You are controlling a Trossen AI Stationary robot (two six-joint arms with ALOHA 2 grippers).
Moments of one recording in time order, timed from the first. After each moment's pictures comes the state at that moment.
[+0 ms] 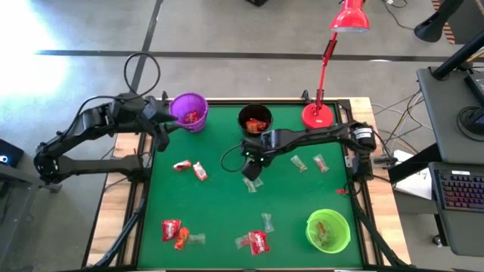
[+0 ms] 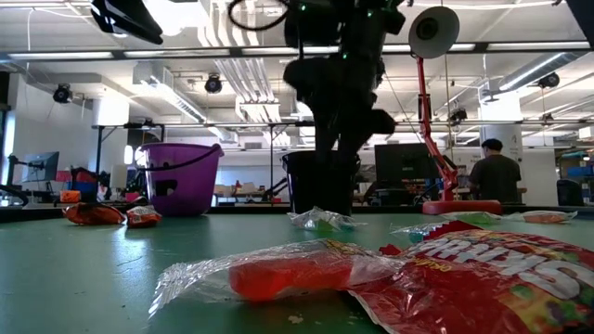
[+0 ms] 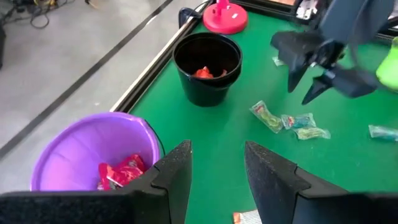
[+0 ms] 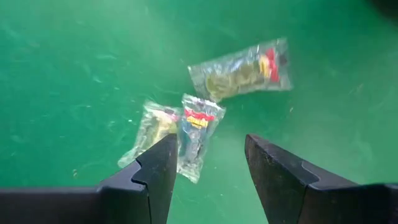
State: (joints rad) left arm 0.40 0.77 1.13 -0.96 -0.03 -0.01; right arm -0.06 1.94 1.53 -0.85 -0.05 0.66
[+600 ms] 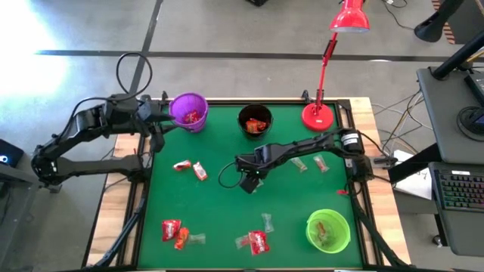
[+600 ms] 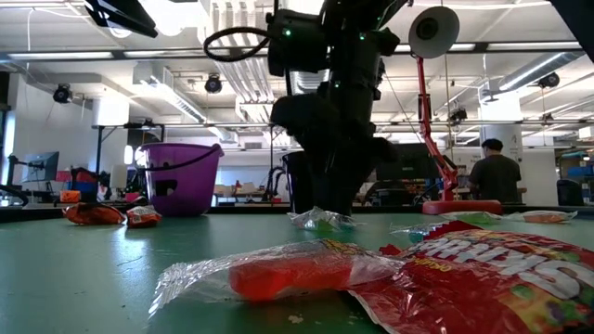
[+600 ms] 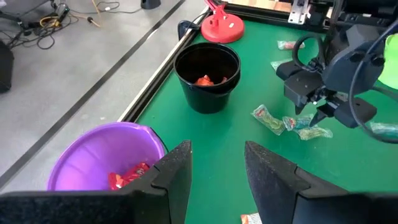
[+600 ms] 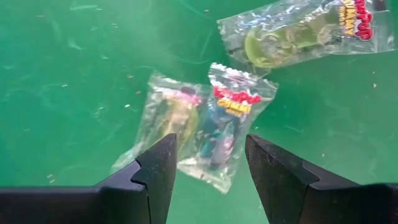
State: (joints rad) left arm 0.40 0.72 1.13 -0.96 -0.03 0.04; right arm 0.02 2.07 1.53 -0.80 -0.05 0.73
